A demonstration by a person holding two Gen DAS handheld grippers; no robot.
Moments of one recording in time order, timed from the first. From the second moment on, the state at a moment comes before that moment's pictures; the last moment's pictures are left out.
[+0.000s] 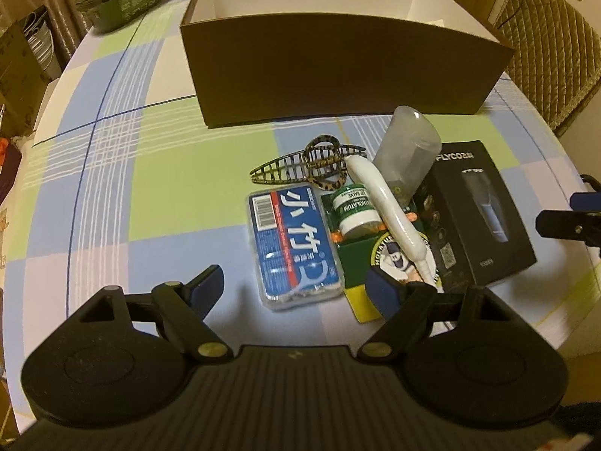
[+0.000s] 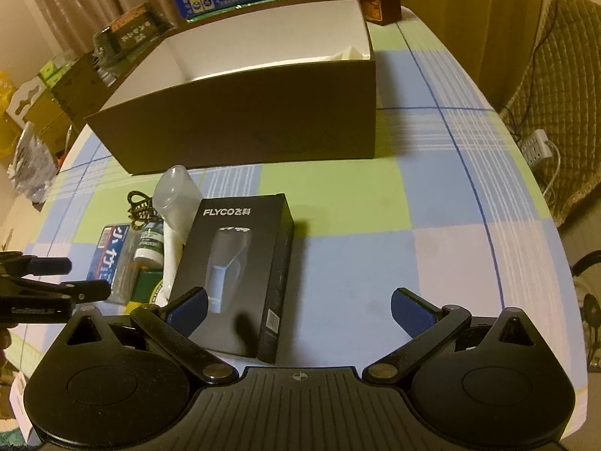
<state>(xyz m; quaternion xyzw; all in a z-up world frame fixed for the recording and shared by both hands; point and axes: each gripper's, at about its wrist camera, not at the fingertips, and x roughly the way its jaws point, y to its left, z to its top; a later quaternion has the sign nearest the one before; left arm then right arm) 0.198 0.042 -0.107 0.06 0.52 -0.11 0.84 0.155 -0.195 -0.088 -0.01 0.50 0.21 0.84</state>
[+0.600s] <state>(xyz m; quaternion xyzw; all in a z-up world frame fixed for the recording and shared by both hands) 0.230 0.042 -0.141 0.09 0.53 -0.14 0.83 0.167 -0.180 -0.091 0.01 0.50 0.20 0.84</state>
